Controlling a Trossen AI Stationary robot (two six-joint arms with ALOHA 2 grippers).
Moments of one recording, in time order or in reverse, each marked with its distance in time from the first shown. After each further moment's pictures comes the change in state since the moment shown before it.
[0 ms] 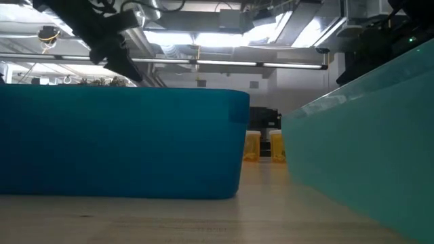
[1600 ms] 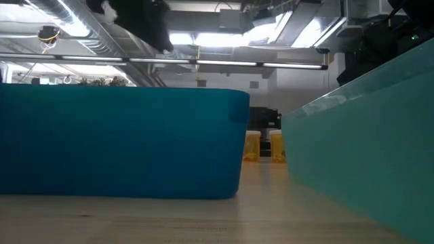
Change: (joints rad) left arm -0.316 0.417 0.483 -0.299 0.054 0.016; right arm 0.000 0.000 0.000 0.008 -0.097 -0.002
